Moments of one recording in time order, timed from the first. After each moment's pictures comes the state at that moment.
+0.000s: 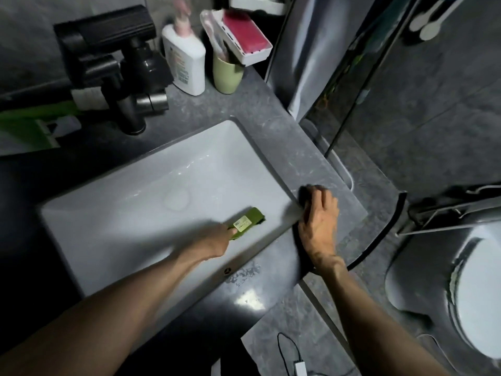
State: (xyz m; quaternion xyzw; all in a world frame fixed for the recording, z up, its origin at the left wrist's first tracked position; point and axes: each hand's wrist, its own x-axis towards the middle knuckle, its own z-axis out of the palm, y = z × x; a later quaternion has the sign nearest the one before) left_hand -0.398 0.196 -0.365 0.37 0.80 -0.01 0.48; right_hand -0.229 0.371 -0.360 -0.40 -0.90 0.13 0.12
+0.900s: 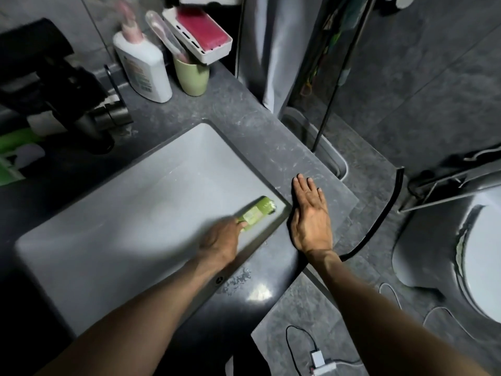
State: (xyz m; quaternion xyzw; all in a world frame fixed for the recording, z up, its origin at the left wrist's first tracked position) left_hand -0.374 0.233 -0.404 0.37 0.85 0.12 0.36; right_hand -0.214 0.385 -0.379 -0.40 -0.90 0.15 0.09
